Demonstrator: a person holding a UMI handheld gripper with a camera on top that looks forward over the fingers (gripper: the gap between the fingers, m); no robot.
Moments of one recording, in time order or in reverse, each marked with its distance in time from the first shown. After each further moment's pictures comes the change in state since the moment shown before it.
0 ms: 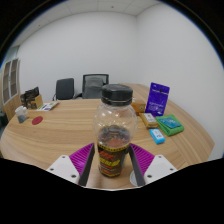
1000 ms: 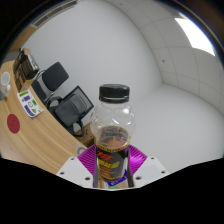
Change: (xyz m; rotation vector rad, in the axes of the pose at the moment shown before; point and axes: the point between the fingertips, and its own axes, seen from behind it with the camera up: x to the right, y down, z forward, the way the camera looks) arm -0.166 -0.286 -0.002 0.254 0.526 -0.798
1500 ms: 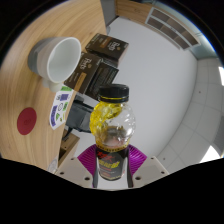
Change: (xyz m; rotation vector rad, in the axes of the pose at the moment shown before) arm -0.244 -0.239 -0.041 0.323 0.074 -1.056
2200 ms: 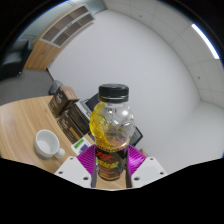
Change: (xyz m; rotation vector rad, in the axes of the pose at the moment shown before) arm -0.001 -0.011 -0.024 0.112 -0.353 1.127
